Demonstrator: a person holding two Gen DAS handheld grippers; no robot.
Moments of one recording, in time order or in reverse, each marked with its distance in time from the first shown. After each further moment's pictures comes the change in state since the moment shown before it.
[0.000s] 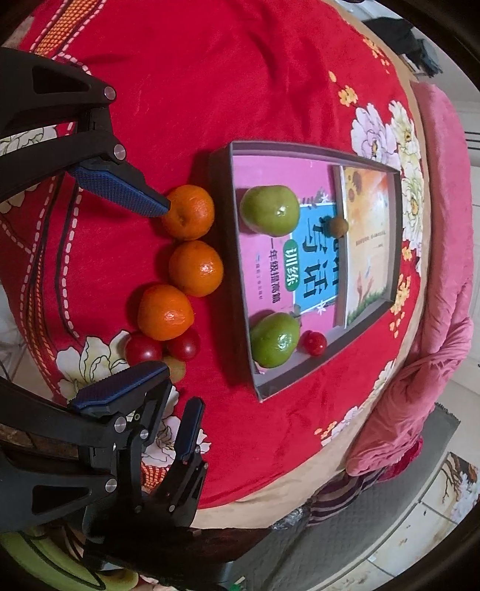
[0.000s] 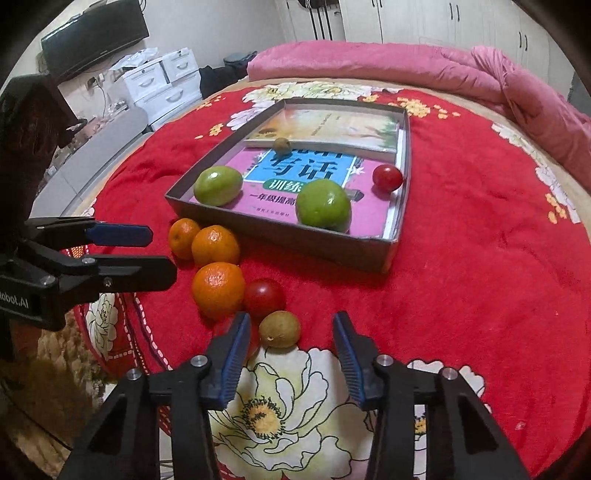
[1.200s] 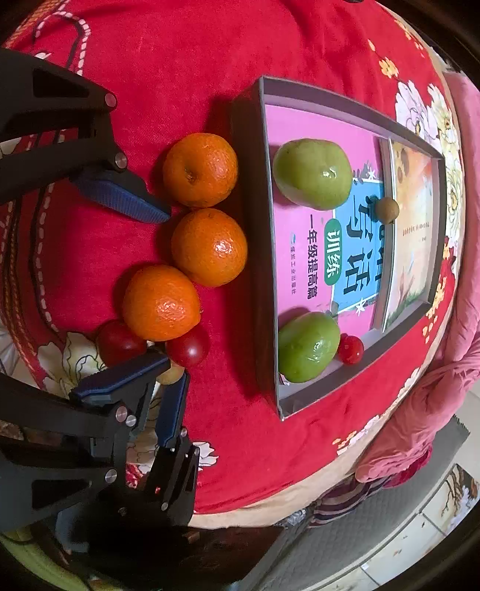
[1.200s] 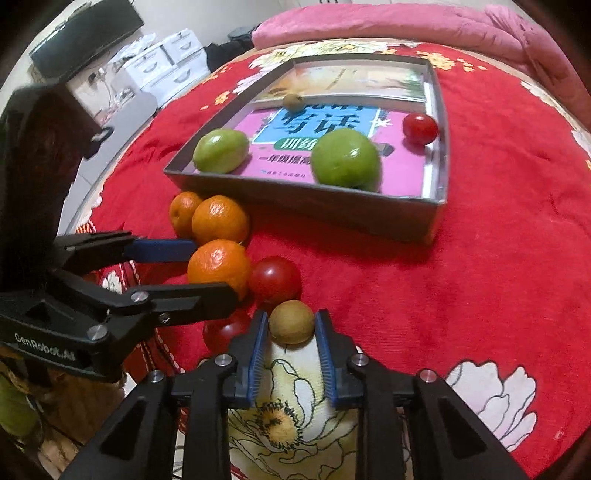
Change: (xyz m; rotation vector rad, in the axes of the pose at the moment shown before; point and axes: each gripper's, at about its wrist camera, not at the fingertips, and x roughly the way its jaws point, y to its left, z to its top) left arm 0.055 -0.003 0.004 -0.044 0.091 -0.047; right arm 0.035 -0.004 0.001 0.034 0.129 0.115
